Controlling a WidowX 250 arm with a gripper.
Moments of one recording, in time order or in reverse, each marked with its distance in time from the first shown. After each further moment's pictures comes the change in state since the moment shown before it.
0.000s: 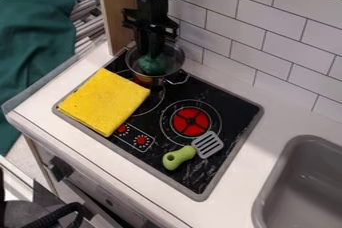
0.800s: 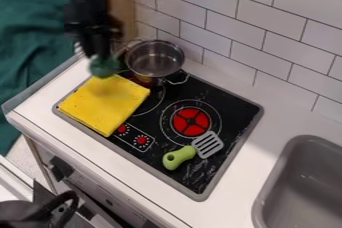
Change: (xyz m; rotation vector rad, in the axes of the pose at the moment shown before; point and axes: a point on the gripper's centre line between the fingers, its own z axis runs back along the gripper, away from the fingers) arm -0.085 0.051 0.037 -0.010 -0.102 0.171
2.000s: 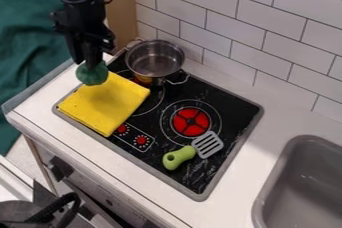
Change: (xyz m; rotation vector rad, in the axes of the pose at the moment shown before) arm -0.009 -0.022 0.002 0.081 0.038 -0.209
